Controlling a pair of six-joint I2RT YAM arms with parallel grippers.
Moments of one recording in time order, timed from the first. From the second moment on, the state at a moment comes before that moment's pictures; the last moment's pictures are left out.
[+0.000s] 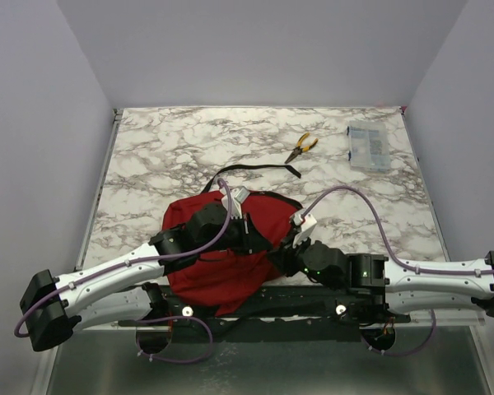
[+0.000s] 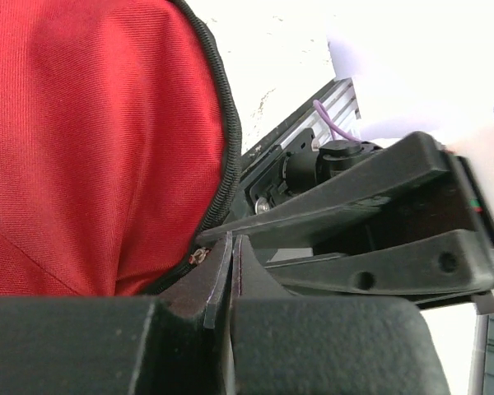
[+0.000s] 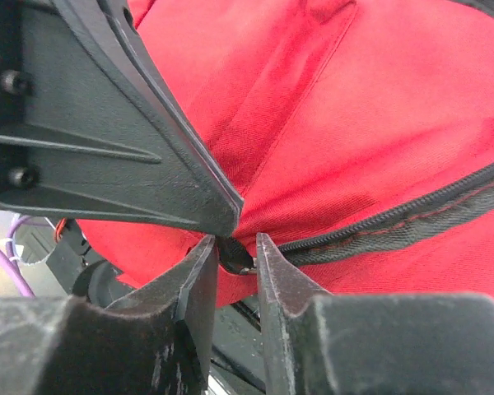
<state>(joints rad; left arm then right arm) -1.00 0.98 0.66 -0.10 0.18 -0.93 1.39 0.89 0.57 -0.11 0.52 0.63</state>
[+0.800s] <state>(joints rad) -1.00 0.76 0.54 -0.11 0.14 -0.84 1.39 0.87 0.59 -0.20 0.63 0.75</state>
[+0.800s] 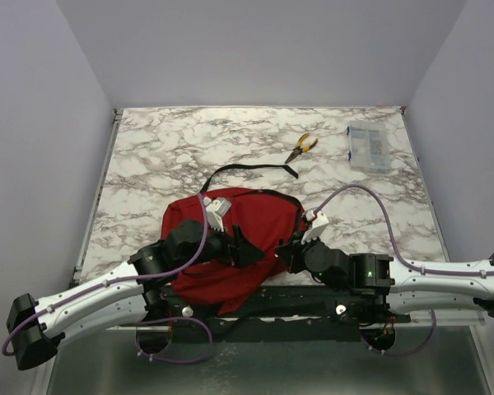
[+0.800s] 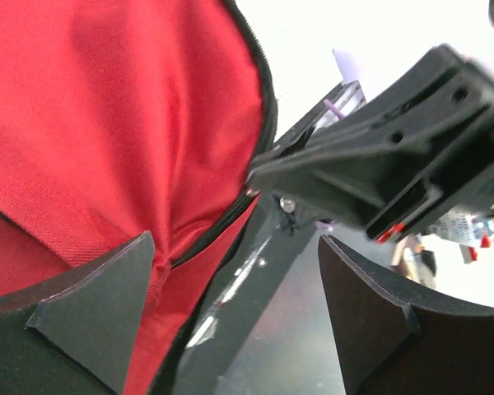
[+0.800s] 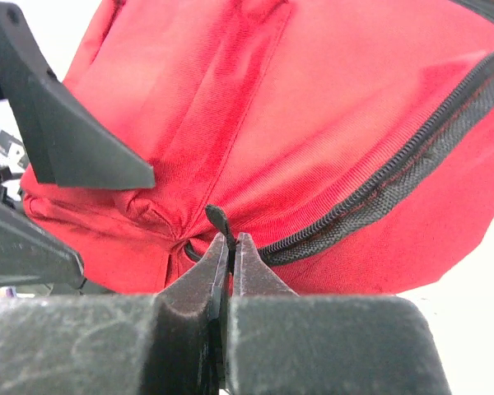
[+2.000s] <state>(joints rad) -1.32 1.05 0.48 -0.02 -0.36 -0.83 1.07 0.91 0.66 -0.41 0.72 0.84</state>
